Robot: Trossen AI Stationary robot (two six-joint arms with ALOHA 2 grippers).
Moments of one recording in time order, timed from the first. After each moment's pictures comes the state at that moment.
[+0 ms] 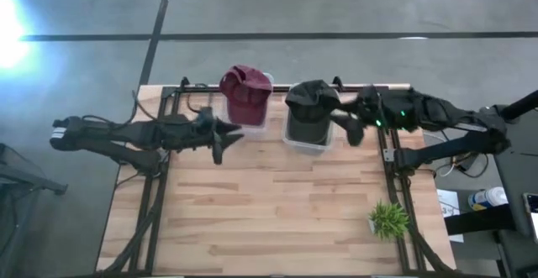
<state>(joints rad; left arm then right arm) -0.04 0.91 0.82 -0.06 -0.31 -0.41 -0.04 0.94 1.20 -0.68 0.29 0.49</state>
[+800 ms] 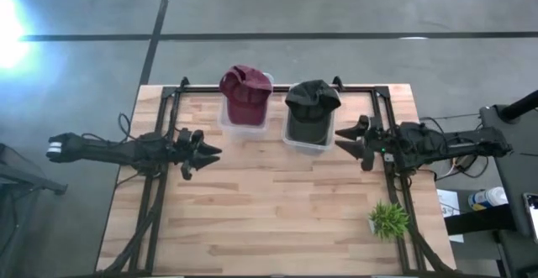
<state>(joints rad) -0.03 0.39 0.12 0.35 0.00 -0.52 0.08 0.52 0.44 0.04 0.23 0.49</state>
